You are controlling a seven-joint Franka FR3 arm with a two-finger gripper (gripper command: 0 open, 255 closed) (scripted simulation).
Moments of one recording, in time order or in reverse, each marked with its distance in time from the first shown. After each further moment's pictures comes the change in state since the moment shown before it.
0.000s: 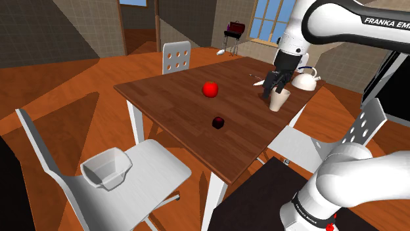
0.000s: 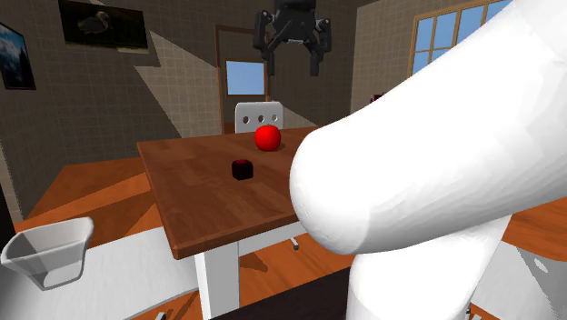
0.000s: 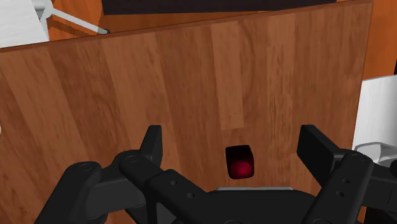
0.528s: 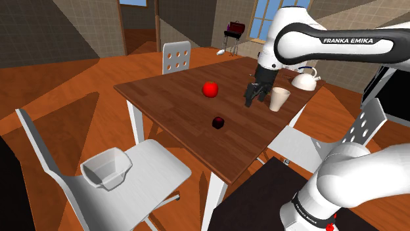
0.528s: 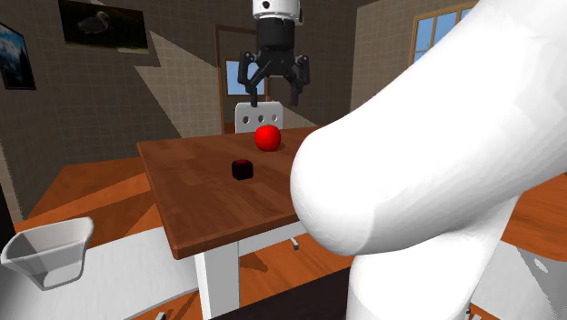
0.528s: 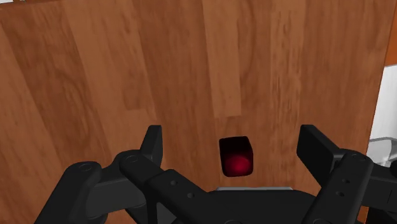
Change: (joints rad) arm 0.019 0.132 0.018 -0.078 0.017 0.220 0.026
